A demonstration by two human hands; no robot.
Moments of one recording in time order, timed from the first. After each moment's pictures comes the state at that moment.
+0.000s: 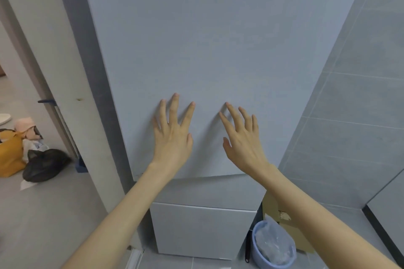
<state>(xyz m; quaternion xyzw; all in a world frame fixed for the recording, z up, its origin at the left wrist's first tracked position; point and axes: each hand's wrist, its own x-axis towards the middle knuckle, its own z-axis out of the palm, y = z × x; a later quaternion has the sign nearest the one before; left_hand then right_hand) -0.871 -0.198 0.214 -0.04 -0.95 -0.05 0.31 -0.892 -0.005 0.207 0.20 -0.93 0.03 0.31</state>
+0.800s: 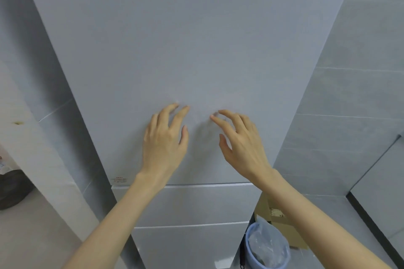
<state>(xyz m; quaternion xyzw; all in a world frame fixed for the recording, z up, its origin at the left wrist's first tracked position) -0.935 -0.163 0.224 -0.12 -0.89 -0.20 0.40 -0.942 0.029 0.213 0.21 -0.89 0.10 0.40</state>
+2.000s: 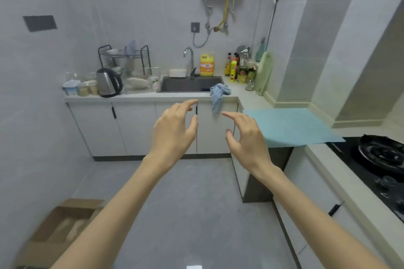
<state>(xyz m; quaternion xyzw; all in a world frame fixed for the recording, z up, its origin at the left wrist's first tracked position) -0.573 0.147 0.268 -0.75 -0.53 -0.39 -0.01 -0.387 0.136 0.224 -0.56 -0.71 -0.03 0.43</state>
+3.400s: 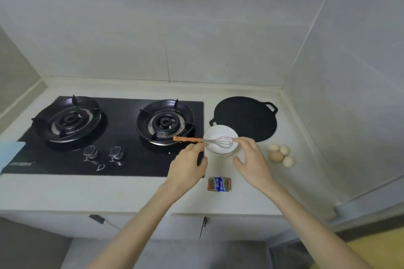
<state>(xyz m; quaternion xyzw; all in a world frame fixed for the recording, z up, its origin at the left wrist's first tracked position) 0.087 -0.071 0.079 -0.94 0.10 0.03 -0.33 0.081 -0.276 0.060 -0.94 -0.03 -0.07 0.32</state>
